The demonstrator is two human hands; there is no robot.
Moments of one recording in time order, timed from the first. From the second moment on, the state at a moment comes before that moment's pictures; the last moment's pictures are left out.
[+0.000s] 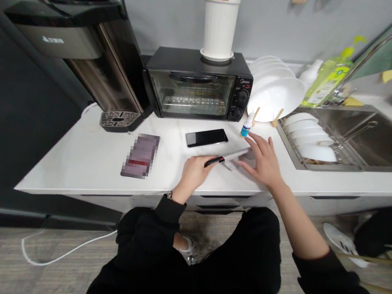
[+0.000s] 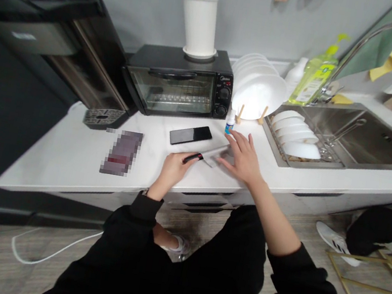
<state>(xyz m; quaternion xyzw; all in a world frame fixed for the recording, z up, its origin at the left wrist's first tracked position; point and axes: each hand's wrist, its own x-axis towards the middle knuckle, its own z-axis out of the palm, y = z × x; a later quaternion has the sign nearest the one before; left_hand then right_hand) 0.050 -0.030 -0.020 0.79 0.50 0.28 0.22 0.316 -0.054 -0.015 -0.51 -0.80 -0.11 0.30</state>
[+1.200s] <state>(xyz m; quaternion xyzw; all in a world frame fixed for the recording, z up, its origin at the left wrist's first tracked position) 0.048 -0.025 -0.023 0.79 0.53 0.23 0.20 0.246 -0.074 -0.011 -0.53 -0.80 -0.06 0.29</state>
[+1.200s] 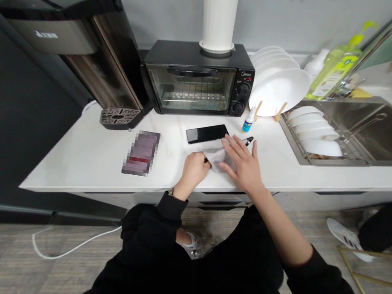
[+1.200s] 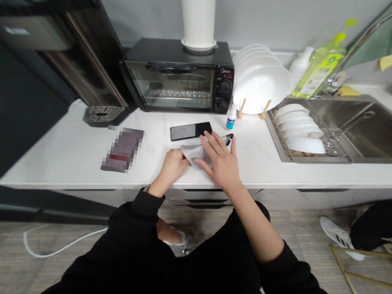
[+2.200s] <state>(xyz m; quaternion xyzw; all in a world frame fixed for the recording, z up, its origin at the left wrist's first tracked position) 0.052 -0.027 -0.020 0.79 0.54 0.24 0.18 0.212 -0.039 0.003 -0.53 -0.78 -0.05 0.33</state>
